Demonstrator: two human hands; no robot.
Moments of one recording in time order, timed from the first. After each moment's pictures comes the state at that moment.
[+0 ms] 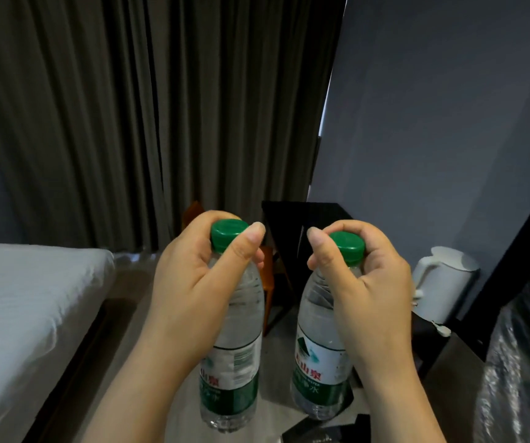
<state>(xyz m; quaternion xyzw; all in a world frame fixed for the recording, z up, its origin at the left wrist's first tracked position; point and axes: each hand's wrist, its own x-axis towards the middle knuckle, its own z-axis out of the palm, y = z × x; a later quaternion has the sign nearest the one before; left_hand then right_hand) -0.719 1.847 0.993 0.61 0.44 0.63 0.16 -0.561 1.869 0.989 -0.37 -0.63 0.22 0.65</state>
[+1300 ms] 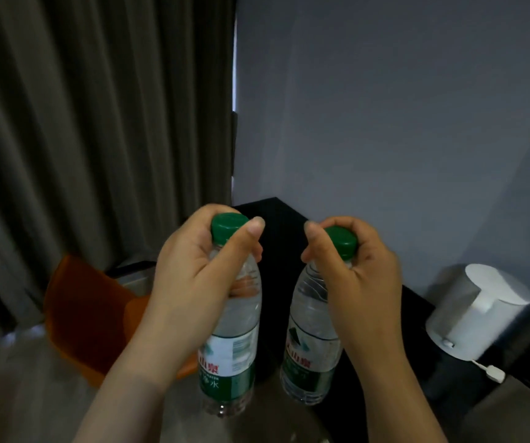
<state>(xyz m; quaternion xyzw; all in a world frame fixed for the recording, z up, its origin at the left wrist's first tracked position) -0.805 2.413 0.977 0.71 0.31 0.54 0.33 -0.653 2.368 0.965 -0.51 -0.52 0.10 0.68</state>
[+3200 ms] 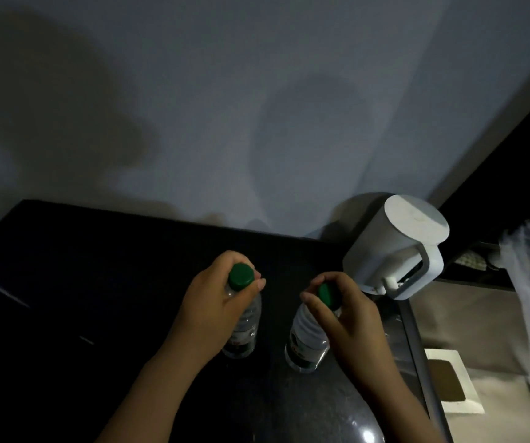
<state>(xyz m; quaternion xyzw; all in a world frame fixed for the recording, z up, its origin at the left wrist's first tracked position) -0.441 2.812 0.806 0.82 0.08 0.15 0.55 -0.398 2.618 0.805 -0.84 -0.18 0.01 0.51</state>
